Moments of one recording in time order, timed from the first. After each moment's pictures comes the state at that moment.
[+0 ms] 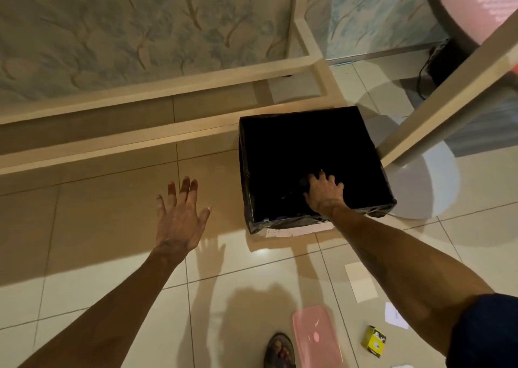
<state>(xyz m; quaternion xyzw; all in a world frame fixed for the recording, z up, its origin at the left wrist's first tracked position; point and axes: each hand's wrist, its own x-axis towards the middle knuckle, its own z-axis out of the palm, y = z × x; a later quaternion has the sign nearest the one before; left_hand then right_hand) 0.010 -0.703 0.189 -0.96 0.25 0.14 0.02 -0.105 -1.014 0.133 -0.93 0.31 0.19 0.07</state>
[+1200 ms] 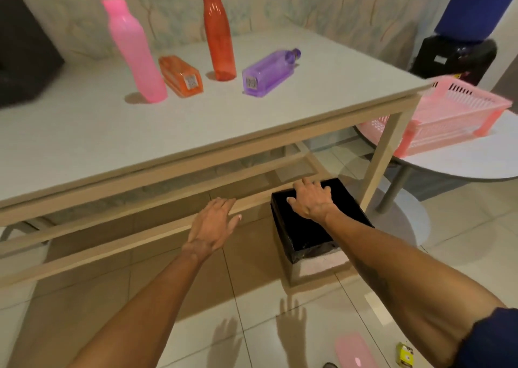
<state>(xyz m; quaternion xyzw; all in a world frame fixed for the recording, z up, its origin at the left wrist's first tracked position) -0.012 -0.554 0.551 -0.90 0.43 0.03 -0.06 -0.130 -0.782 0.561 -0.94 0.32 0.08 0.09</state>
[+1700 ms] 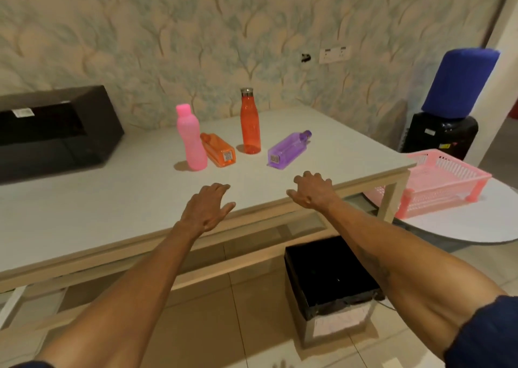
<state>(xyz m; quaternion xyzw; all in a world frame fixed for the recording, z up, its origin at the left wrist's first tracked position) 0.049 -0.512 0.769 -0.89 0.43 -0.07 -0.08 -0.088 -0.760 0.774 -0.96 0.29 -0.01 0.03</state>
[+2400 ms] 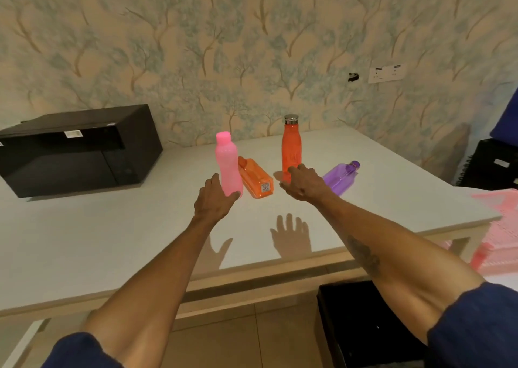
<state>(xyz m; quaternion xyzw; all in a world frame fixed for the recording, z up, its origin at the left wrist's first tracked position) 0.209 -0.540 0.816 -0.94 0.19 -0.04 -0.28 0.106 -0.763 0.840 -0.97 0.20 -0.08 0.12</state>
